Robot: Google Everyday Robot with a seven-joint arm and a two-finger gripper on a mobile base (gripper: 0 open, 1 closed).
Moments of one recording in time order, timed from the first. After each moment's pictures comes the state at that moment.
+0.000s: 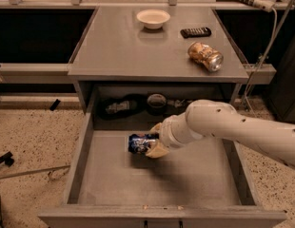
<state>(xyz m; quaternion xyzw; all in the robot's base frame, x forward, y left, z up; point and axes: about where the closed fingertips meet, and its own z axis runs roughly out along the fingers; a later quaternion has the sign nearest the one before) 0.542 -0.020 0.654 -0.64 0.69 0.10 0.31</state>
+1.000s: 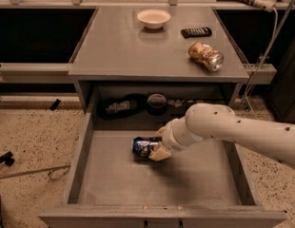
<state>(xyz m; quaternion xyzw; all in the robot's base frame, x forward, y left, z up) 0.547 -0.037 0.627 -0.61 0.73 0.10 0.29</state>
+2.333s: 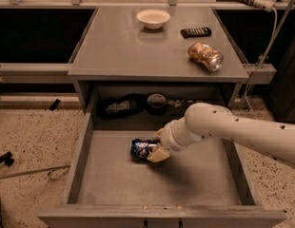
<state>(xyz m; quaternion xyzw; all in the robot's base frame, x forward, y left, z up) 0.545 -0.032 0.613 -0.61 0.73 0.13 0.28</state>
